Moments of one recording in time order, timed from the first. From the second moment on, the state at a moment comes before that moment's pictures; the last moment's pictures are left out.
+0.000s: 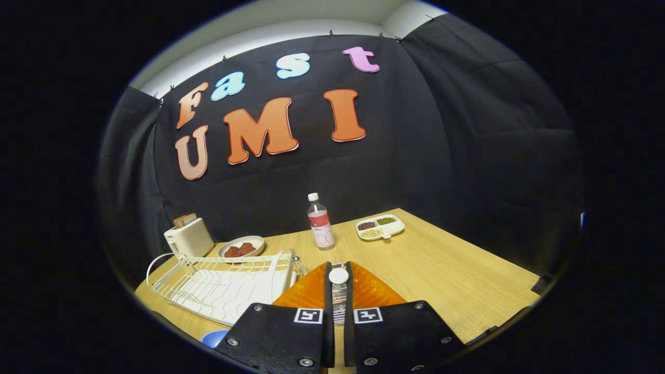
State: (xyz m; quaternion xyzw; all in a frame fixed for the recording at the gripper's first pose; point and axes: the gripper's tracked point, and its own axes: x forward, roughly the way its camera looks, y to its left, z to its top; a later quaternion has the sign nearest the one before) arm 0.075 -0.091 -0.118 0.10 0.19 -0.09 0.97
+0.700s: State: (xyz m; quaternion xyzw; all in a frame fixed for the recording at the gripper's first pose) arm -0.005 -0.032 -0.058 0.11 0.17 0.04 0.98
